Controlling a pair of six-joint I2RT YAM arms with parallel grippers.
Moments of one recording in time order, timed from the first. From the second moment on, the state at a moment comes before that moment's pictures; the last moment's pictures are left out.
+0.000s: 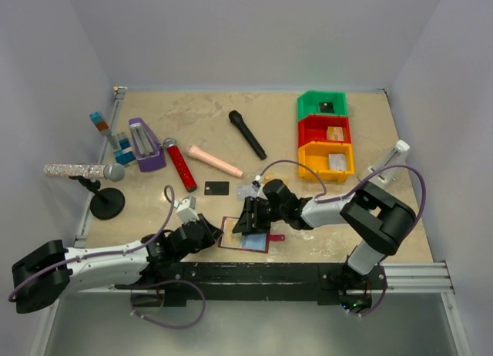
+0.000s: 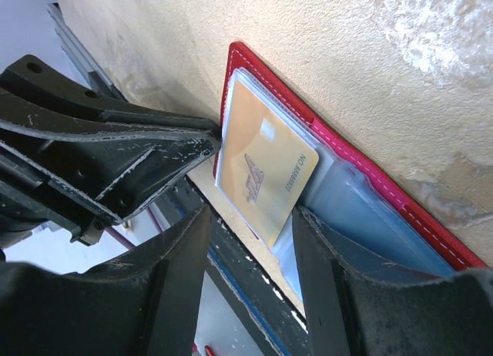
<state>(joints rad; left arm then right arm) -1.10 0.86 0.09 0.08 -0.42 -1.25 0.88 1.65 0.58 0.35 -0.46 1.02</state>
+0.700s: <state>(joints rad) -1.10 0.80 0.08 0.04 -0.42 -1.25 0.88 1.65 0.52 0.48 -0.46 1.08</state>
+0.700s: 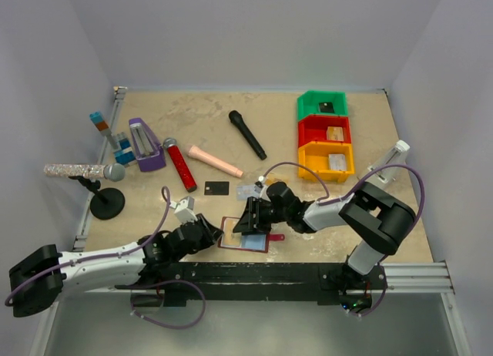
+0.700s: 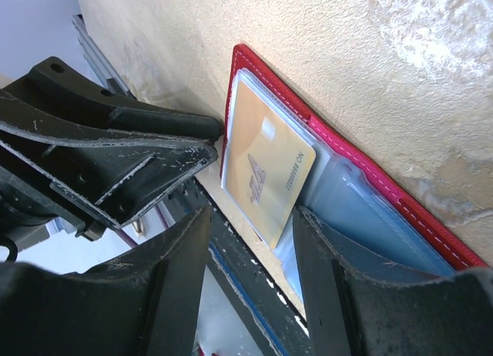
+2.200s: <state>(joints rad) -1.10 0.89 0.08 0.12 -0.43 -1.25 0.87 1.73 0.42 0.84 -0.44 1.21</state>
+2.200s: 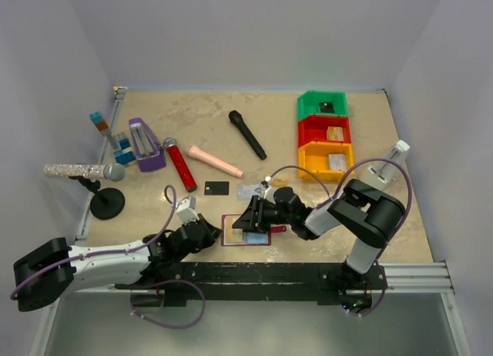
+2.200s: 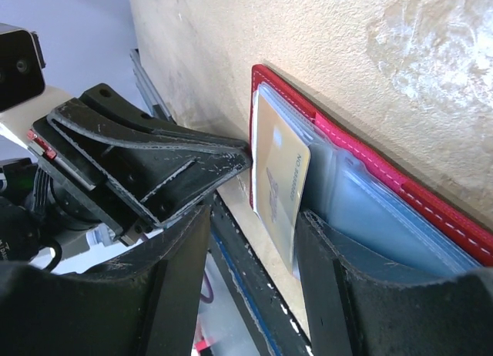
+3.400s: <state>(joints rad) -1.10 0.93 0.08 0.17 -0.42 -1.27 0.86 1.71 0.50 0.64 -0.54 1.13</state>
